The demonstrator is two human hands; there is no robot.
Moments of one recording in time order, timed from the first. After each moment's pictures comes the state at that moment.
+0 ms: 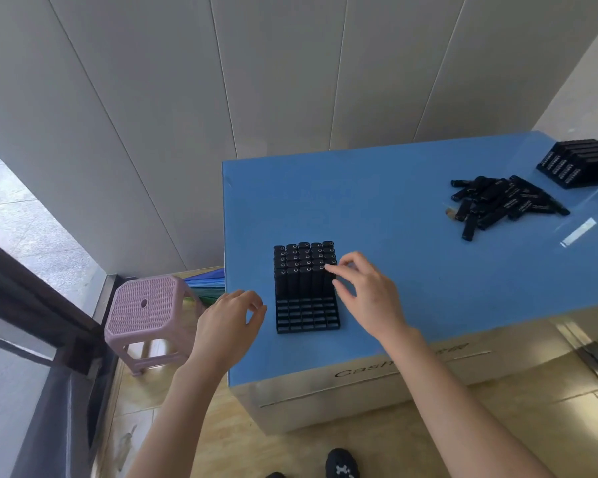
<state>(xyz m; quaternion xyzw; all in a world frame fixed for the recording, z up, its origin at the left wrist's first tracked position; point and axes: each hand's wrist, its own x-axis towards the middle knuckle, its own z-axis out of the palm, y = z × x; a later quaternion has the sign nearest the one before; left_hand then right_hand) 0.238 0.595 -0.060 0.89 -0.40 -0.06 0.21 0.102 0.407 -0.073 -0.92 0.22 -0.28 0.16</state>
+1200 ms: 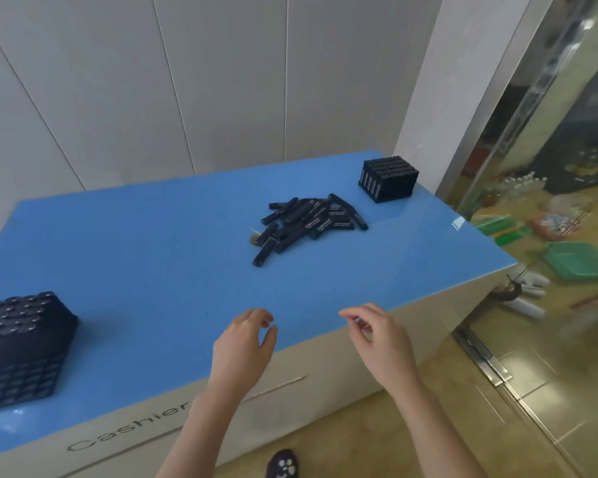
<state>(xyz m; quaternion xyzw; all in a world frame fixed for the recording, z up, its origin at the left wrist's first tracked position) -0.056 0.280 -0.069 0.85 -0.43 -0.10 0.29 -0.230 0.155 -0.071 -0.85 0.37 -0.29 0.25</state>
